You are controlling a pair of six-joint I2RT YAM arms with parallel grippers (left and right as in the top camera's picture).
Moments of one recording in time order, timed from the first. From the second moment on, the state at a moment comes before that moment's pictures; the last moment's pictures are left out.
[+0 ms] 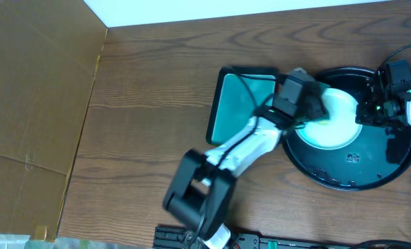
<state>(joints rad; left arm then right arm) -0.56 1.77 1.05 -0.12 0.10 -0.84 0.25 1.90 1.10 -0.42 -0.27 0.39</state>
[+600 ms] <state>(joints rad) -0.61 1.94 1.06 -0.07 -0.11 -0.77 0.25 1.90 1.11 -0.43 -0.27 0.40</state>
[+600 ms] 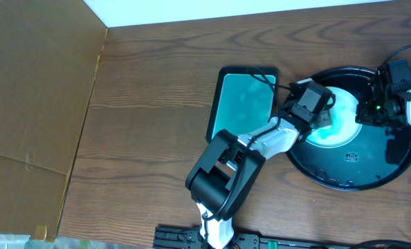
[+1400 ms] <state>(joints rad) -0.58 1.84 1.06 0.04 -0.01 -0.73 0.25 1.90 1.11 -0.44 -0.27 0.40</state>
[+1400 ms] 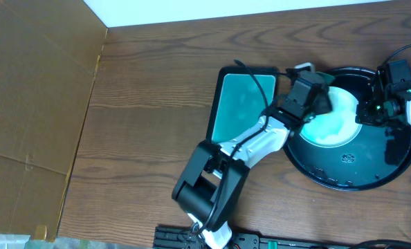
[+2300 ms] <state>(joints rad) -0.52 1.96 1.06 0.11 -0.15 -0.33 0.25 1.91 1.11 -0.43 -0.27 0.41</state>
